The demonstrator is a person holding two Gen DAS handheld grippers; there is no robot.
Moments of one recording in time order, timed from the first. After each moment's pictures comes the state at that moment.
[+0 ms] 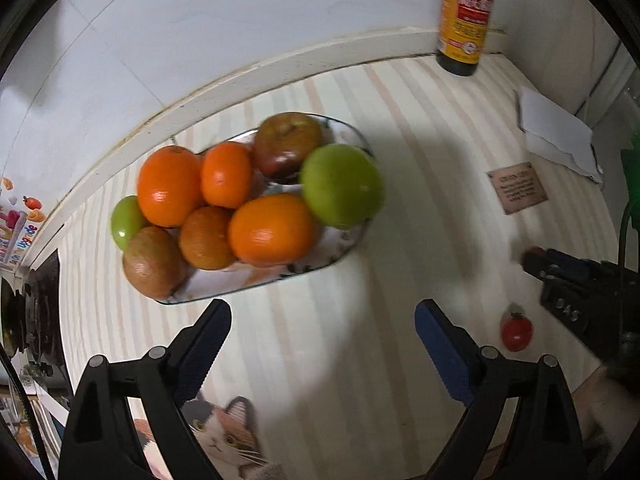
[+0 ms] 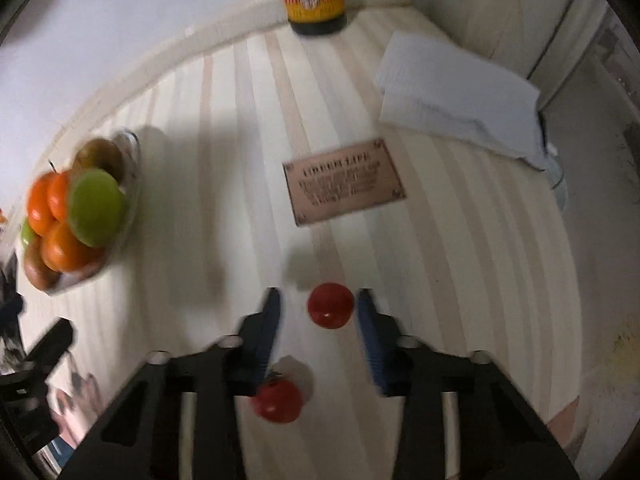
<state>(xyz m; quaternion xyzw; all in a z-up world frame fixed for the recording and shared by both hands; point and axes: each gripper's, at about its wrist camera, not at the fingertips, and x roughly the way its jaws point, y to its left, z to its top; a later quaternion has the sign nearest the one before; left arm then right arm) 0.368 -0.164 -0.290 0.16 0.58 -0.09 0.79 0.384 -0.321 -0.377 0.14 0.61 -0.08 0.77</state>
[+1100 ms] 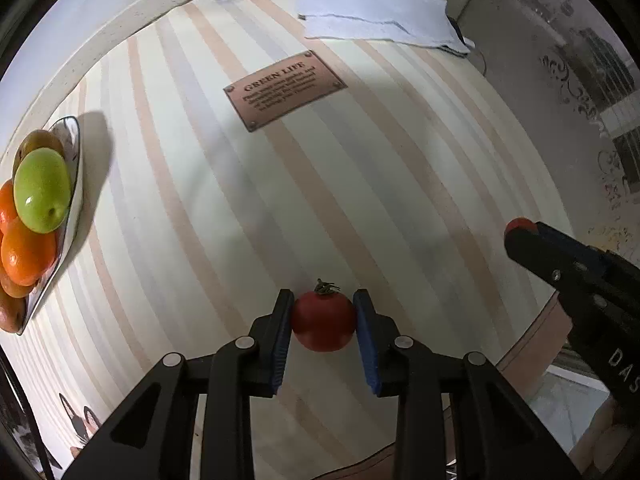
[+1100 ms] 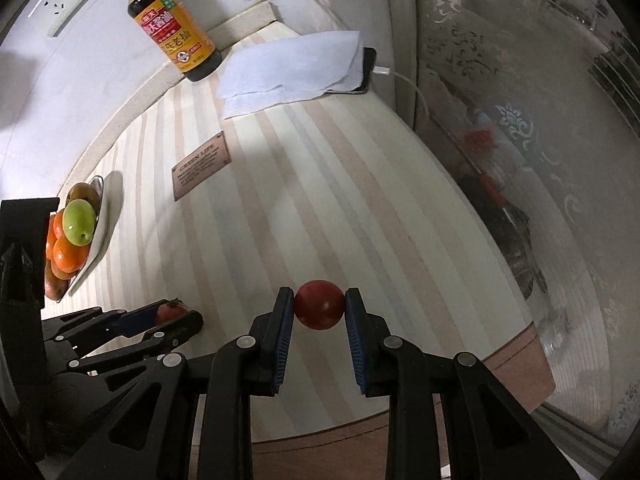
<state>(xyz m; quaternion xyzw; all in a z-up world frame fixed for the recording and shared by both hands) 0.308 -0.301 -0.350 0.19 0.63 -0.26 0.70 0.262 -0.422 -0.363 0.25 0.55 -0.12 0.79</state>
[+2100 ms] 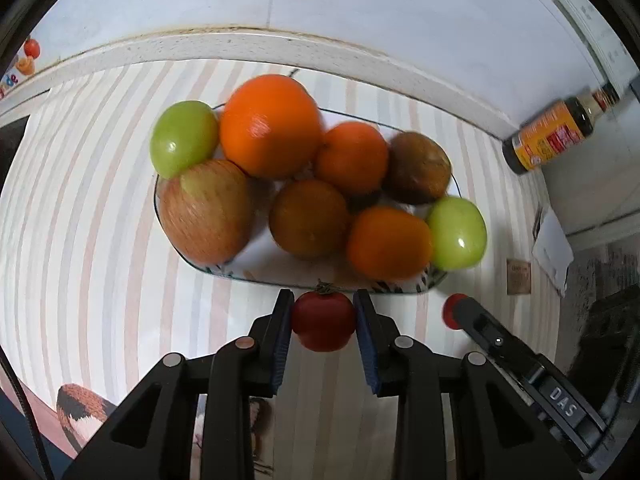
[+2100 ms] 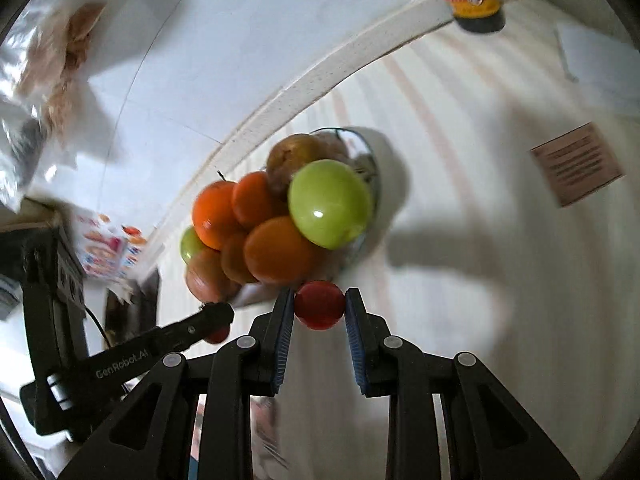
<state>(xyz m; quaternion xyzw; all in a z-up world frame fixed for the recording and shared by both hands) 0.417 -0.017 -0.288 -0.10 0.62 -0.07 0.78 0.403 -0.224 -0.356 0.36 0.50 0.12 0.78</state>
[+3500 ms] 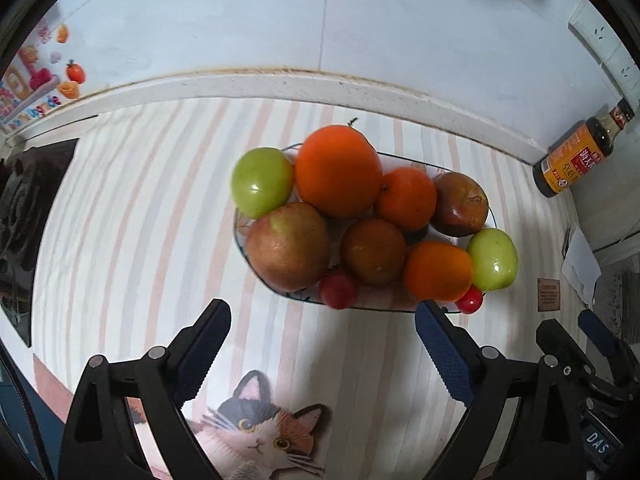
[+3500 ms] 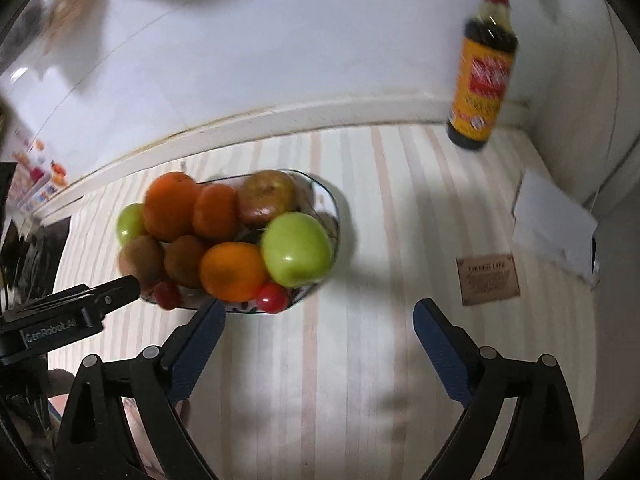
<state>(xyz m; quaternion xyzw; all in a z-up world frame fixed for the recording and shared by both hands) 0.406 0.008 -0.256 -0.05 0.58 -0.01 0.81 0.405 -0.195 -0.274 0.08 0.52 0.02 0.85</state>
